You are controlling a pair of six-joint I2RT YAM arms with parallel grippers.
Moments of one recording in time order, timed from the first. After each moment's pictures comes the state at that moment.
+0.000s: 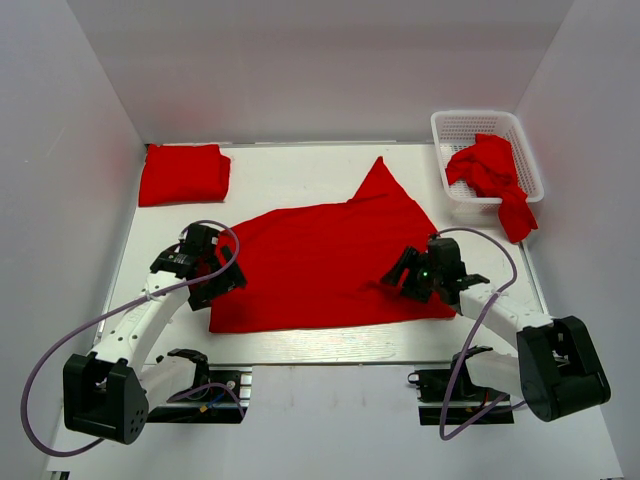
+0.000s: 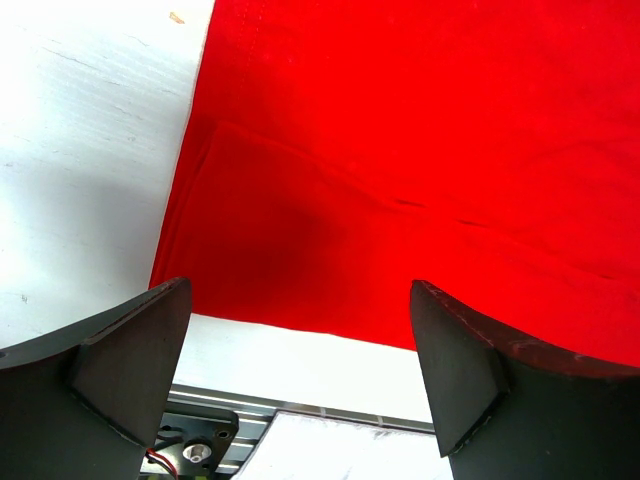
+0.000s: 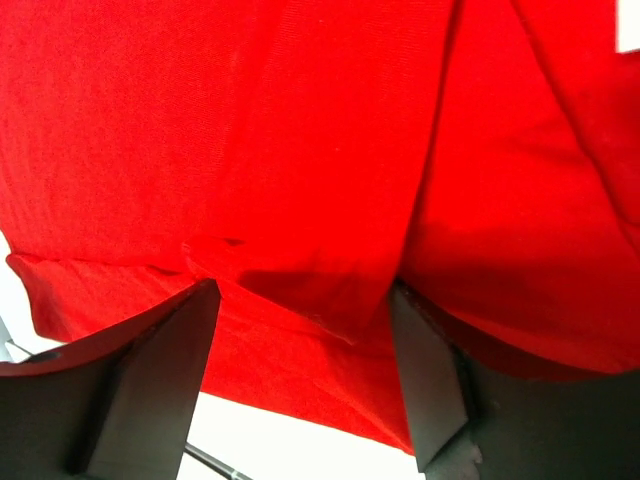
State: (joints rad) left arm -0.22 1.07 0.75 -0.85 -0.08 -0.67; right arm 0.33 1.18 0.42 -0.09 -0.24 0.76
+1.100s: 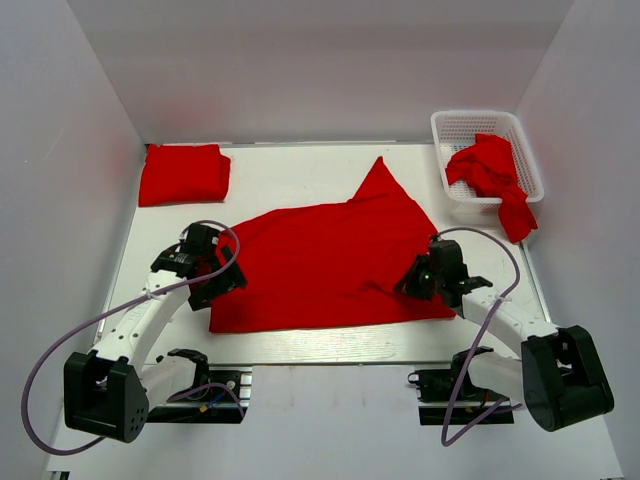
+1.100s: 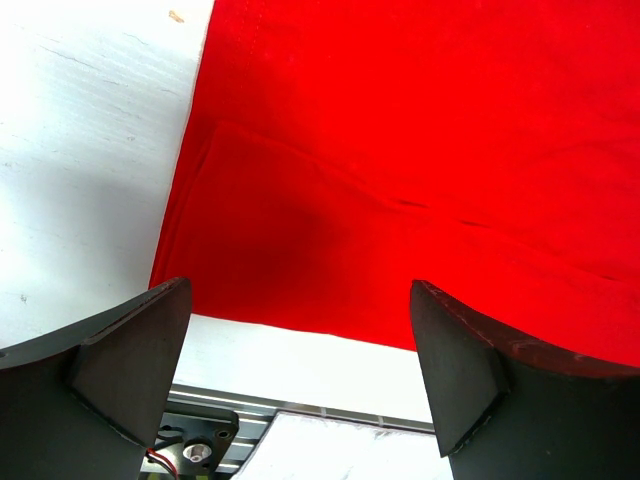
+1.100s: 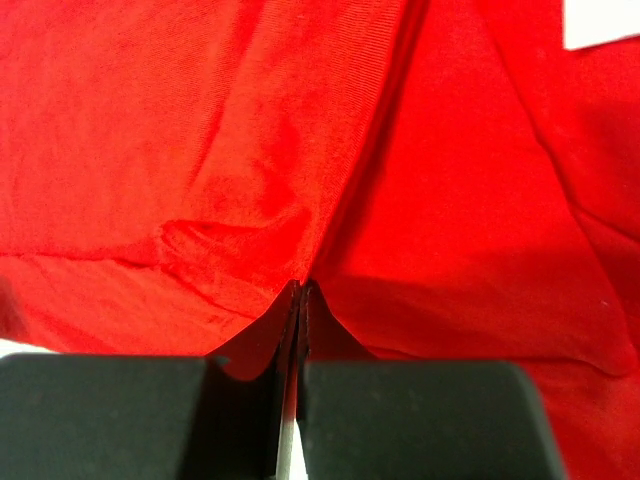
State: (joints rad) left arm -0.22 1.07 0.75 -0.85 -0.08 -0.67; right arm 0.33 1.13 0.41 -0.14 -0.20 0.70
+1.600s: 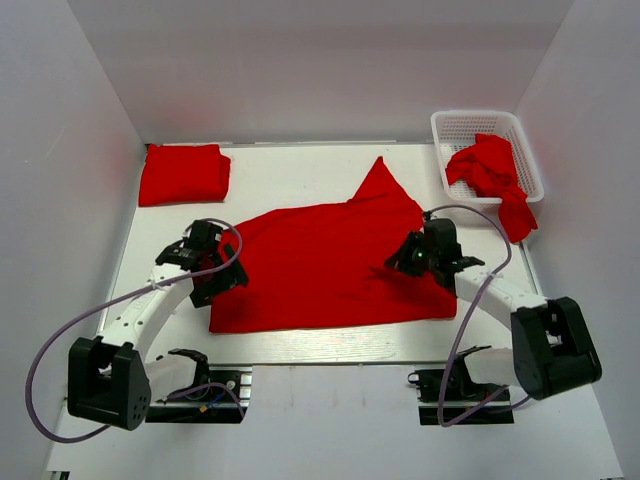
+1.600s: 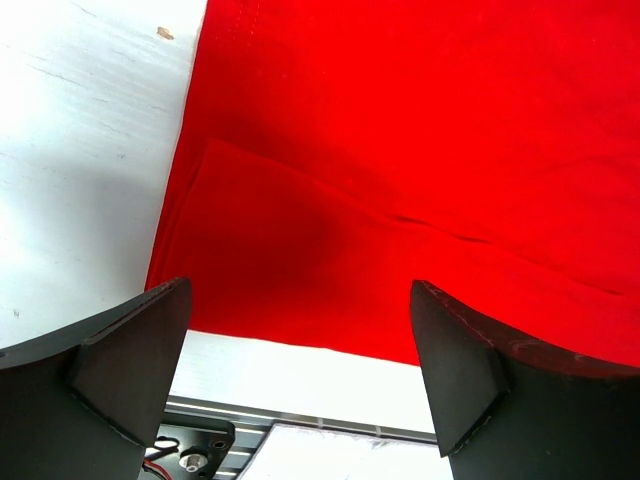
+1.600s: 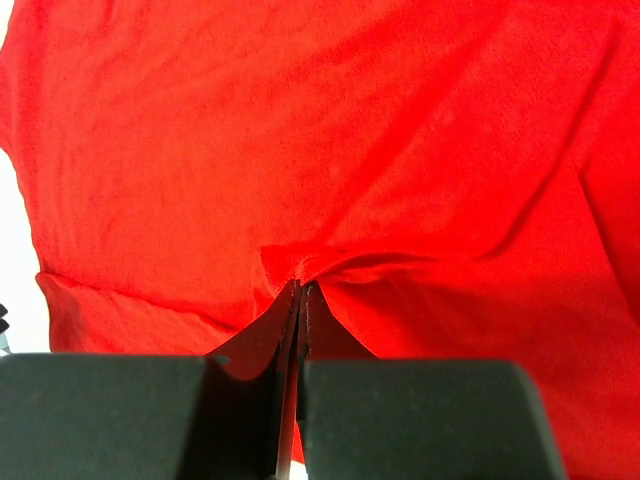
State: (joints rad) left arm -0.22 1.13 0.75 -0.82 -0.08 -0.67; right arm 0.33 1.27 0.55 -0.02 -0.24 0.69
